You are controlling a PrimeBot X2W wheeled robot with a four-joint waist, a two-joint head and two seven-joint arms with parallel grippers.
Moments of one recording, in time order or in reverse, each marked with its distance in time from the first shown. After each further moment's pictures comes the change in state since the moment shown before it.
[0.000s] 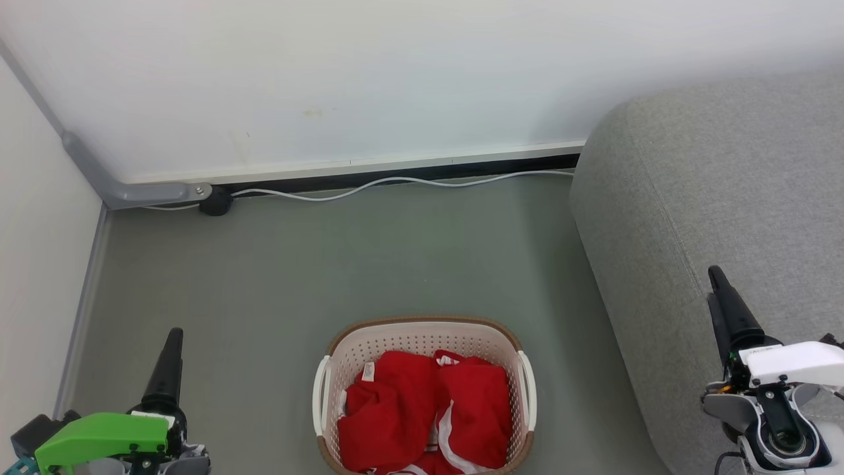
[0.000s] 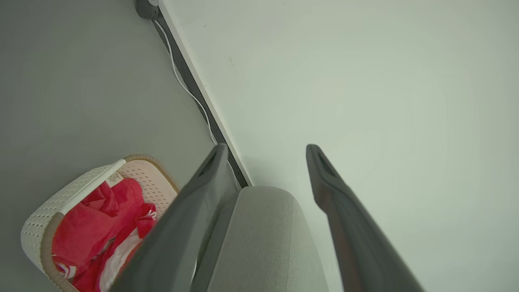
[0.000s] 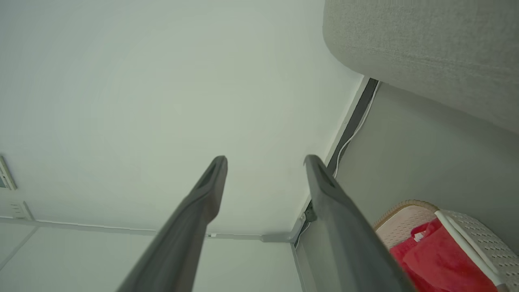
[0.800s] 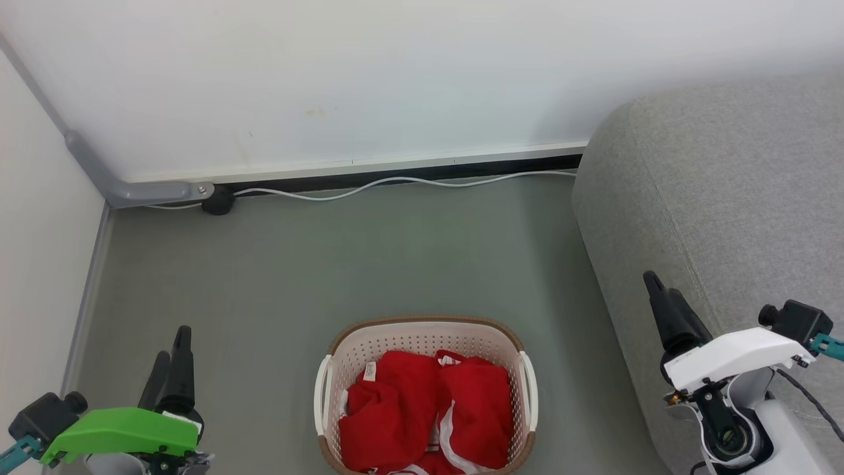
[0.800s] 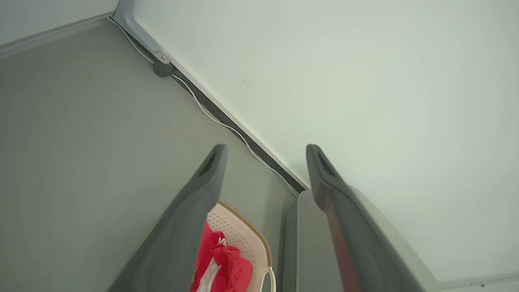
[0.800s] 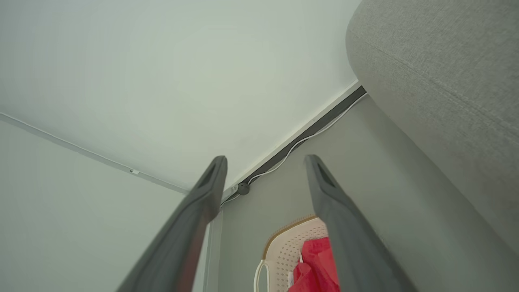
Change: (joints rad) left arm 0.020 0.024 -0.043 -0.061 0.370 0.034 -0.075; right arm -0.024 -0.046 0.193 -0.010 -0.395 -0.063 -0.078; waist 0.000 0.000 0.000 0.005
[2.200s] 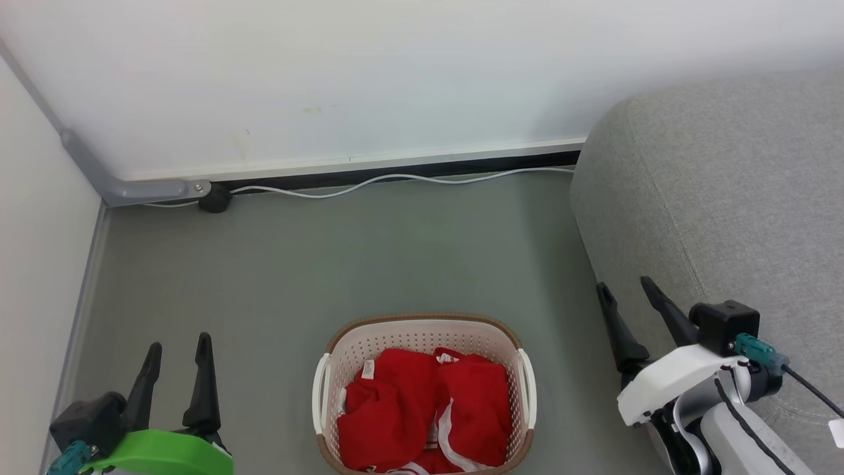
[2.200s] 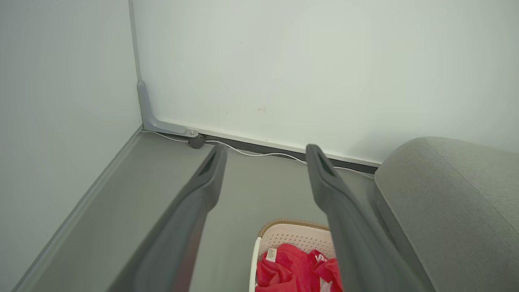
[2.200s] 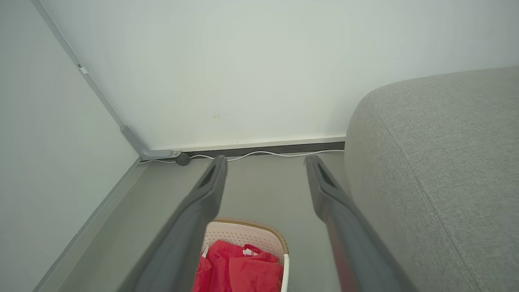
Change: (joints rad) left arm 0.085 -0.002 -0.029 -0.116 0.635 0.010 -0.149; right arm -0.017 -0.064 0.213 -0.027 -0.558 -0.096 -0.151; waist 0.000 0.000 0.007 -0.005
